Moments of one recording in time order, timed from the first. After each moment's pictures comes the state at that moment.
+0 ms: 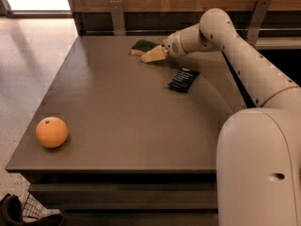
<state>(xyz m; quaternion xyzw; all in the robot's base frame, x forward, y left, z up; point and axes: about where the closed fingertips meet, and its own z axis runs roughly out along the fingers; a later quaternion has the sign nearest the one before) 0.818 -0.024 0.812 -0.41 0.77 0.27 0.41</state>
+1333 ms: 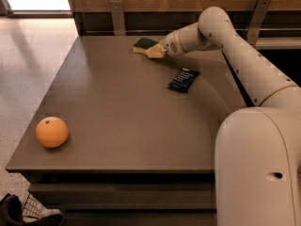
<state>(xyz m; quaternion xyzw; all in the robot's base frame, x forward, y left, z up) 0.817 -0.023 0.817 -0.41 0.77 0.27 0.41</state>
